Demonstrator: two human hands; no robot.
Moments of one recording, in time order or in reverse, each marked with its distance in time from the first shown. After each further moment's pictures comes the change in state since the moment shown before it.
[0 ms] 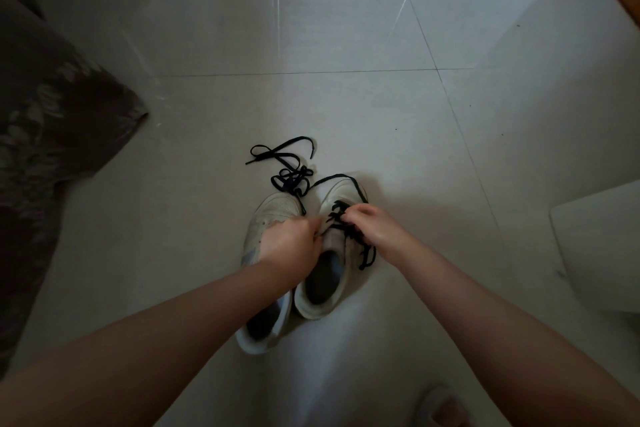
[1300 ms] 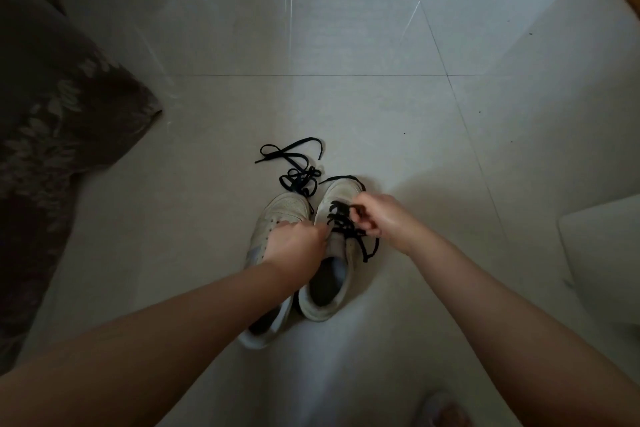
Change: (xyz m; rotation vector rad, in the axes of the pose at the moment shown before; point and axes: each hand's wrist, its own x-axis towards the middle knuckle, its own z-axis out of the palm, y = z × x) left_hand -0.005 -0.002 0.001 0.238 -0.080 0.077; right_hand -0.007 -0.032 -0.006 0.046 -0.156 -0.022
